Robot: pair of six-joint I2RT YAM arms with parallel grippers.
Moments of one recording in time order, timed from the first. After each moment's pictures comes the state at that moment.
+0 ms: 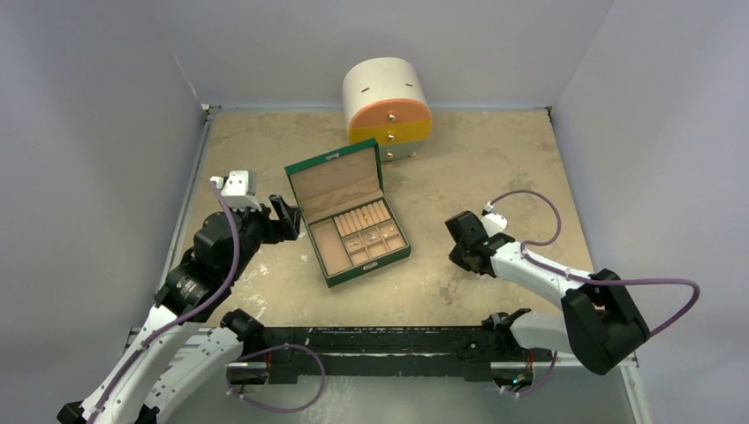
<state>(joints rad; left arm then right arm) -0.56 0.58 0.82 -0.52 -0.29 -0.40 0.53 1.24 0.54 -0.47 0.42 1.09</state>
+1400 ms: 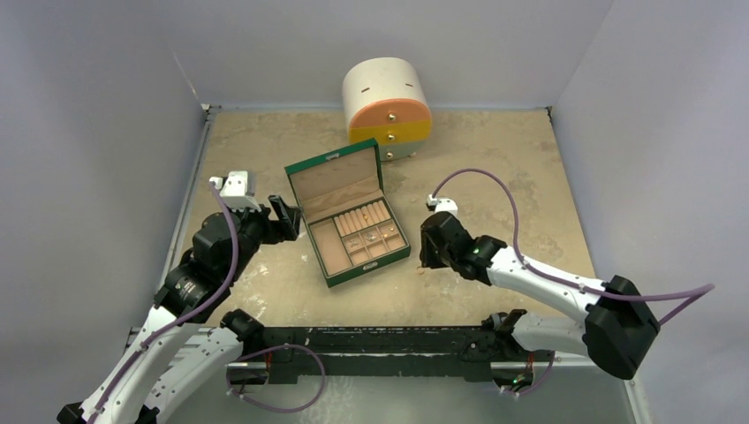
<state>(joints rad) -0.56 0.57 0.82 -0.52 -0.29 -0.40 0.80 1.19 0.66 -0.40 0.27 0.59</state>
